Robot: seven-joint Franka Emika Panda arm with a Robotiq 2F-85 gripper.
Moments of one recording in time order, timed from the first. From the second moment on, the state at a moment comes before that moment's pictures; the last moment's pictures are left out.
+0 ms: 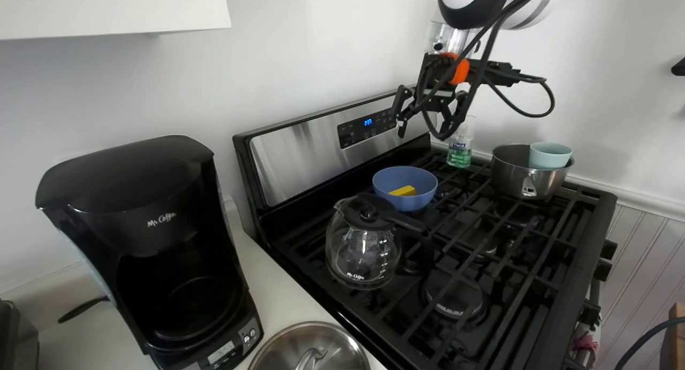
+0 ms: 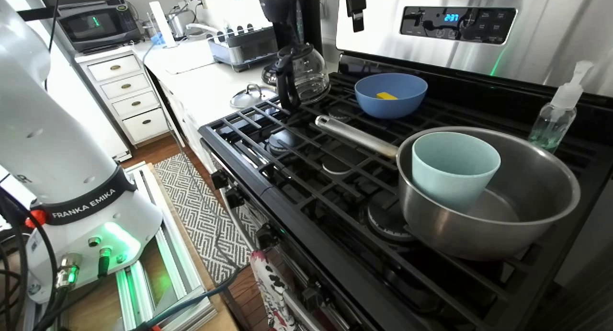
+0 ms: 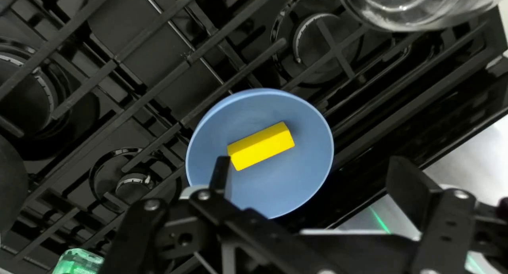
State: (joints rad) arm -0.15 -0.02 -0.03 -2.14 0.08 2.31 0.47
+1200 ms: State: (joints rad) arm -0.13 0.36 -0.11 -1.85 0.08 2.26 0.69
